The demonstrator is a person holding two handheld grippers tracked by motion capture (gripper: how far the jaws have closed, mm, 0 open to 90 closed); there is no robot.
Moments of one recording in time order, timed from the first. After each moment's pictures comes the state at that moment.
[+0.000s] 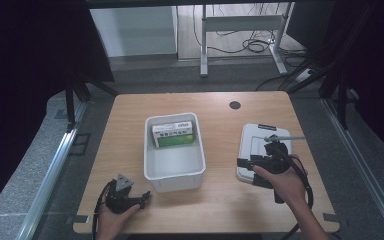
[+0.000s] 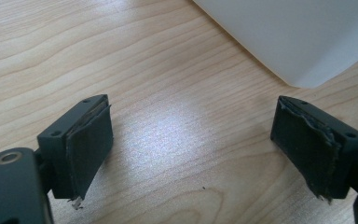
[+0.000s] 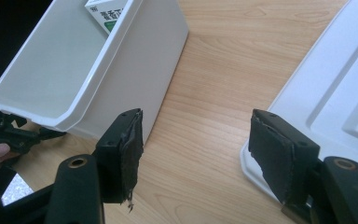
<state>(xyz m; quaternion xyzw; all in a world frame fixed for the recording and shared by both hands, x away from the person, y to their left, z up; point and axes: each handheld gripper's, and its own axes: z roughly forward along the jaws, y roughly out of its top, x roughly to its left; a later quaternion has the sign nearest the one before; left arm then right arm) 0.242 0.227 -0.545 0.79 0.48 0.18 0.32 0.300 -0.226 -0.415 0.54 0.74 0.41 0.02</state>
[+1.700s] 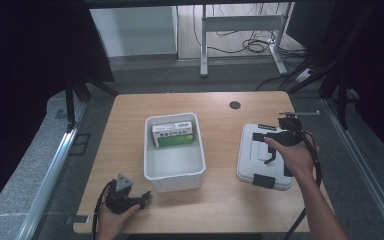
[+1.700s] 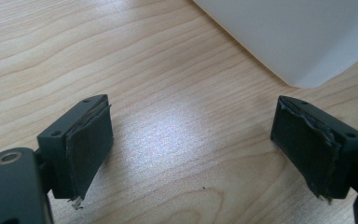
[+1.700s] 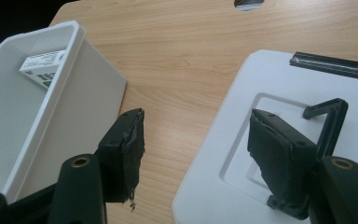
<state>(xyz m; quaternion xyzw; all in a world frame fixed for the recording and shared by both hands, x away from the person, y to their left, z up) 0.241 0.227 -0.545 0.79 0.48 0.18 0.32 0.357 -0.261 -0.390 0.60 0.69 0.39 0.08</state>
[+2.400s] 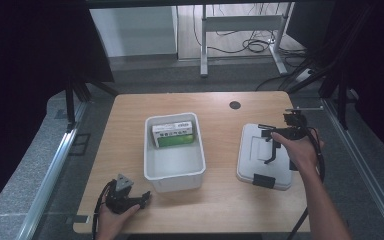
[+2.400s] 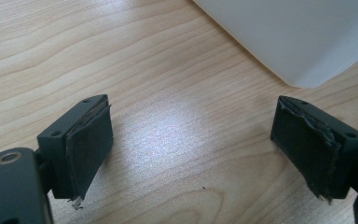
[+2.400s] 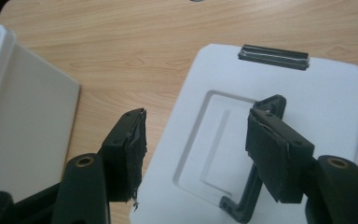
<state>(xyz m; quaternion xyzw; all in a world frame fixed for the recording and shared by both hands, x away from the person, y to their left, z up) 0.241 0.227 -0.545 0.79 0.48 0.18 0.32 0.381 -0.285 -0.402 0.65 0.68 0.34 0.09</state>
